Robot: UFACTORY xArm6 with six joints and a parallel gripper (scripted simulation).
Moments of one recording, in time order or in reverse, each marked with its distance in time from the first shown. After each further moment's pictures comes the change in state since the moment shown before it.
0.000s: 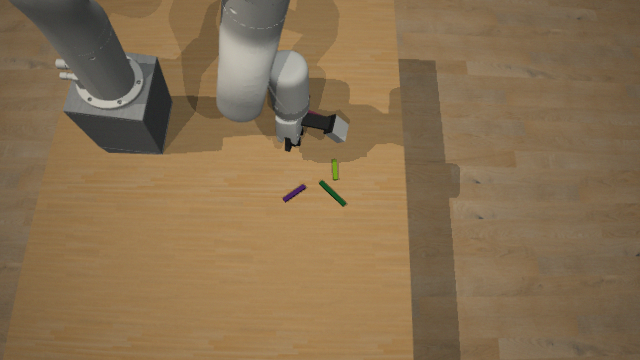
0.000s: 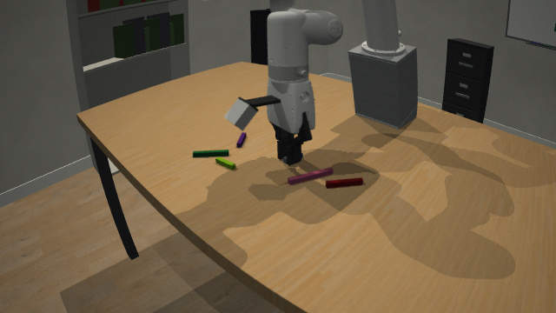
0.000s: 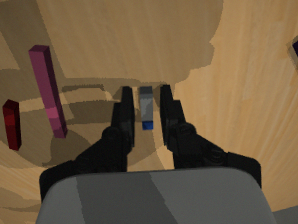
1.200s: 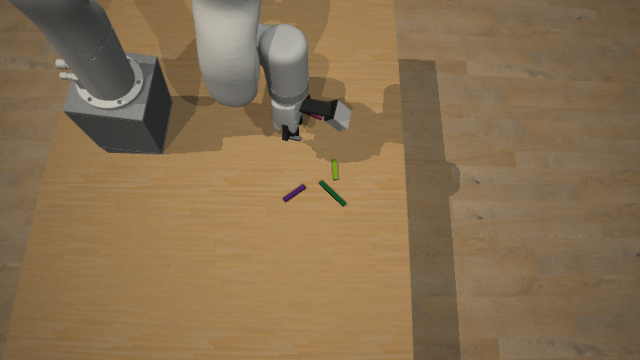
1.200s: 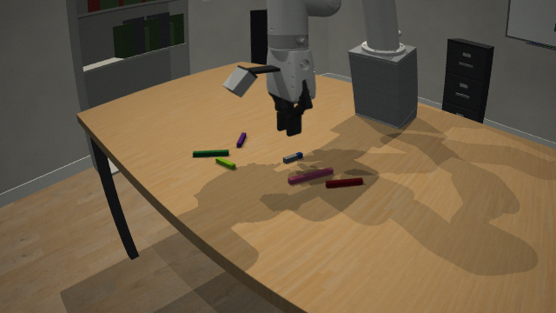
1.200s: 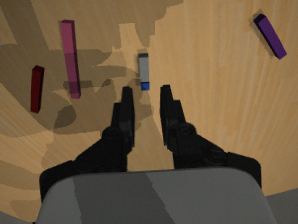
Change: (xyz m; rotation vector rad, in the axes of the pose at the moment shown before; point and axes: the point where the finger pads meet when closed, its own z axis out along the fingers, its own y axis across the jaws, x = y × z) arm 0.000 0.000 -0.061 -0.003 0.001 0.000
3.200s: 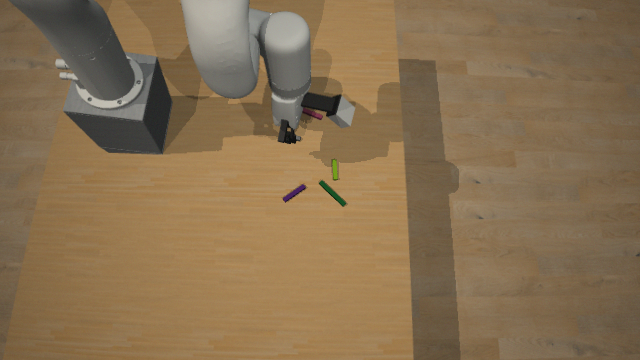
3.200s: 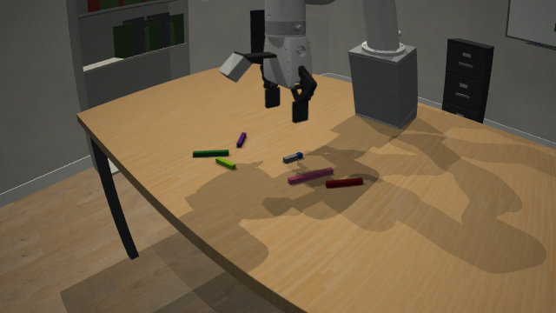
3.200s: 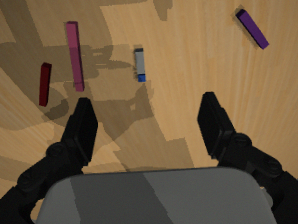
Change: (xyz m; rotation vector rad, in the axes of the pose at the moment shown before) arm 0.005 0.003 -0.027 -0.013 0.003 0.029
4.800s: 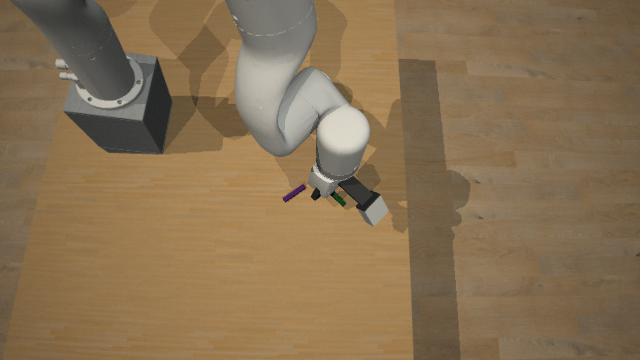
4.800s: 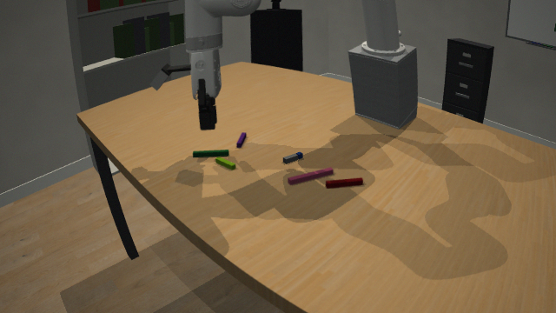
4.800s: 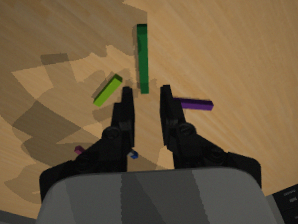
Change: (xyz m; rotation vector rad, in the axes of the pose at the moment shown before) arm 0.116 0.111 0.025 0.015 -0.009 0.520
